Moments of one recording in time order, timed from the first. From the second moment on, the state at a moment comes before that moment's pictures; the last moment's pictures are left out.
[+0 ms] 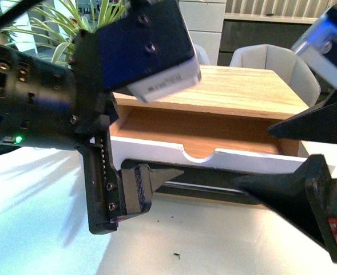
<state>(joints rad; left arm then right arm) -0.41 1.54 0.81 0.30 0.47 0.91 0.28 1.30 0.68 0.11 -0.44 -0.52</state>
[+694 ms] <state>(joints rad) -0.19 0.96 0.19 0.71 0.01 0.08 0.33 0.54 0.15 0.35 0.23 0.01</state>
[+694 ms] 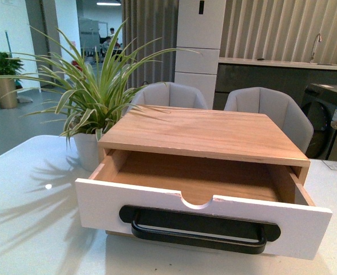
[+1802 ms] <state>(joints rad) 0.00 0.50 0.01 0.49 0.00 0.00 0.00 0.21 0.02 0.21 0.00 0.00</state>
